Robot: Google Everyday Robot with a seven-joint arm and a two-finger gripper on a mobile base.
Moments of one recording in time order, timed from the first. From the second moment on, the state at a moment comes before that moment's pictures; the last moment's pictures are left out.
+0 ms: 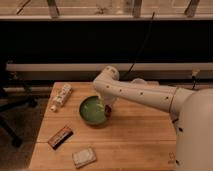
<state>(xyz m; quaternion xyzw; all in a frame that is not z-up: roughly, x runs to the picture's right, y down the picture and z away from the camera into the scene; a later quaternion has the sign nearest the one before) 0.022 0.104 0.830 -0.23 -0.15 -0.57 0.77</state>
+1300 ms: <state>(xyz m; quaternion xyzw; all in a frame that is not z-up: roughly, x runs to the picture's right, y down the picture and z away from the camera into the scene) 0.001 0.099 0.834 -0.23 -0.15 -0.58 0.77</state>
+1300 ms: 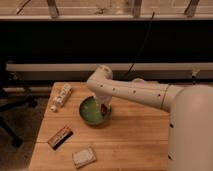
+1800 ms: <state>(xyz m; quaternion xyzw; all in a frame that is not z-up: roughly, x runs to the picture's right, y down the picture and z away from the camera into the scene) -0.001 0.098 0.836 -0.23 -0.15 -0.58 0.76</state>
